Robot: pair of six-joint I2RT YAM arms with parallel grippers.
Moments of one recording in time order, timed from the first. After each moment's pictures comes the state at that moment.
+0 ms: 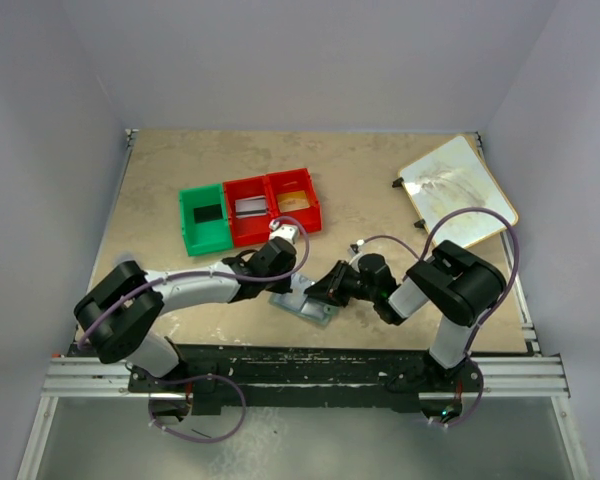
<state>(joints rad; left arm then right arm) -0.88 1.52 0.75 -0.13 -0.17 -0.59 0.66 1.78 0.32 0.96 -0.39 1.31</state>
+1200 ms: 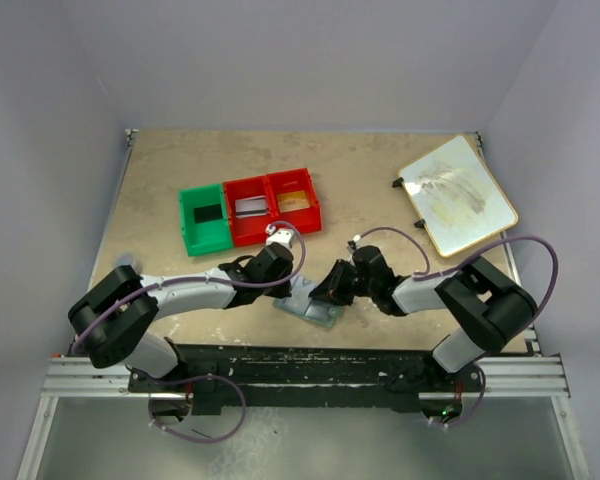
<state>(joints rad) -0.89 1.48 0.69 -0.08 -0.19 -0.62 0.67 1.57 0.41 0.47 -0.33 1.13</state>
